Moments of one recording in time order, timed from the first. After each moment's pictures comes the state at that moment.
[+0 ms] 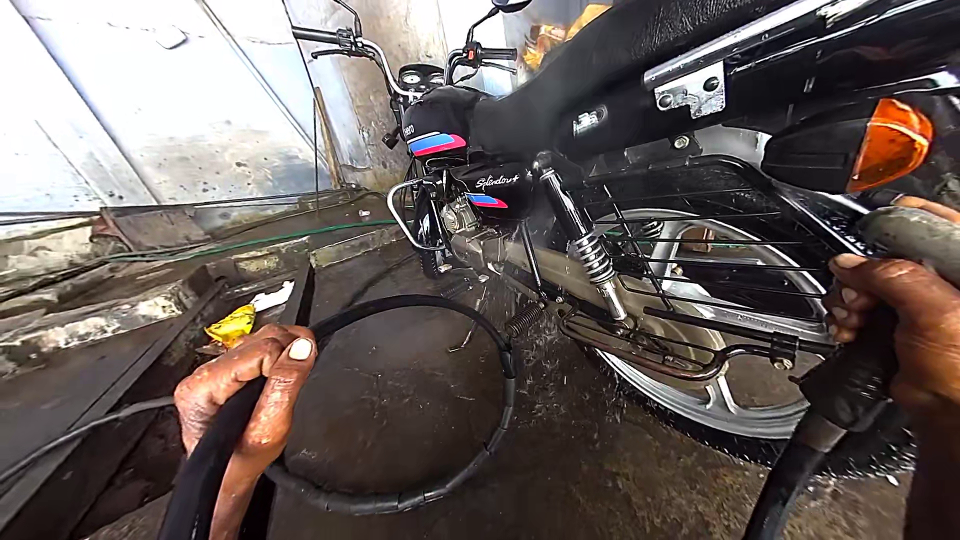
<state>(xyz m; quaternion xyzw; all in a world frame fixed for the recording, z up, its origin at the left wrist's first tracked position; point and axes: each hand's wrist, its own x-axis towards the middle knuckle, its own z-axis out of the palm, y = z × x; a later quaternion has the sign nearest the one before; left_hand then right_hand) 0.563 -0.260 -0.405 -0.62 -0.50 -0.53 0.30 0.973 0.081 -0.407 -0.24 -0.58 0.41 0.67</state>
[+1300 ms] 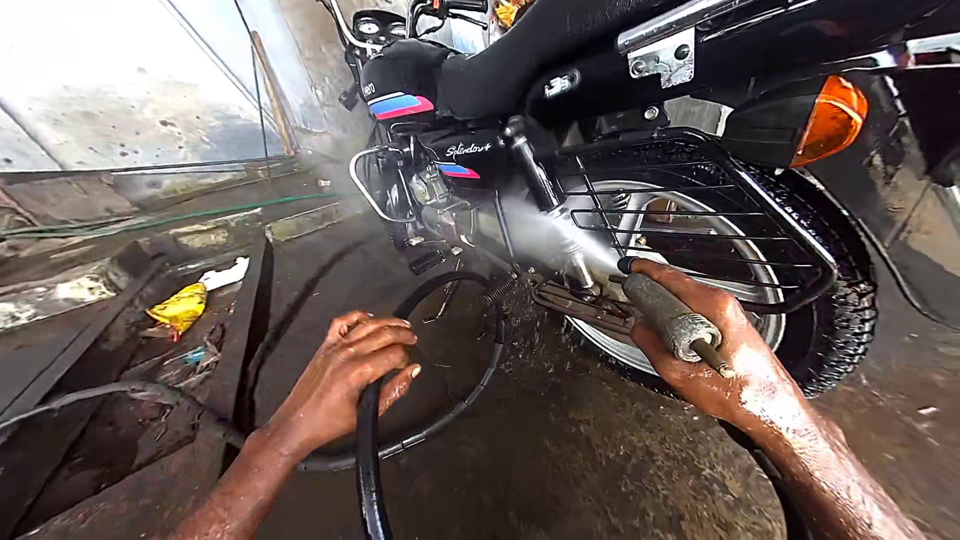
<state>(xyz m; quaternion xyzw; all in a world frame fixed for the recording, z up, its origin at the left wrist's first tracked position) 0.563 -0.209 -0.459 -0.74 -0.58 -0.19 0.27 0.930 0.008 -0.424 -0.22 -0.85 0.15 0.45</state>
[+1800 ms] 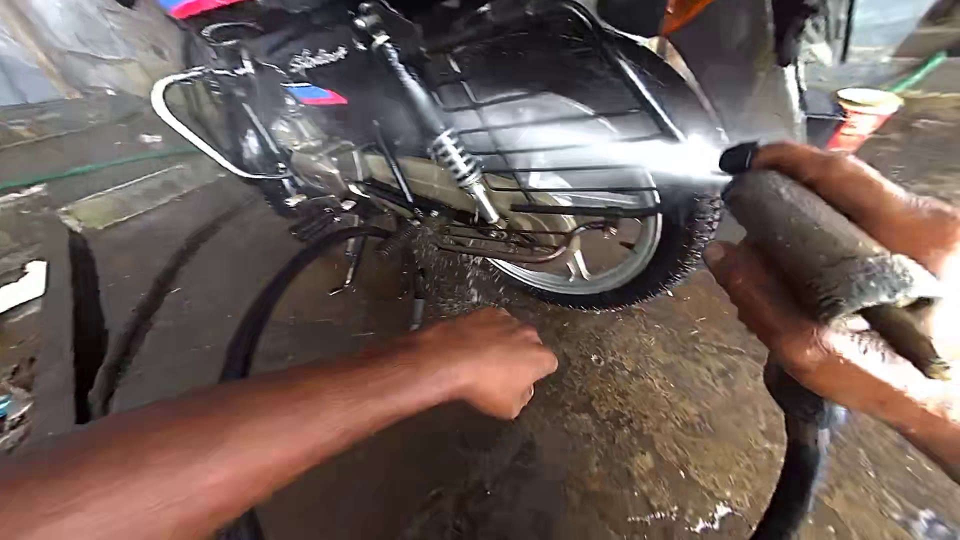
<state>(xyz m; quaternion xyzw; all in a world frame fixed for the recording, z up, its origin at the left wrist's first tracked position) 0.801 -0.062 -0.437 -0.86 -0.42 0.24 -0.15 1.062 -0.021 -0.409 -0.30 -0.82 0.07 0.48</state>
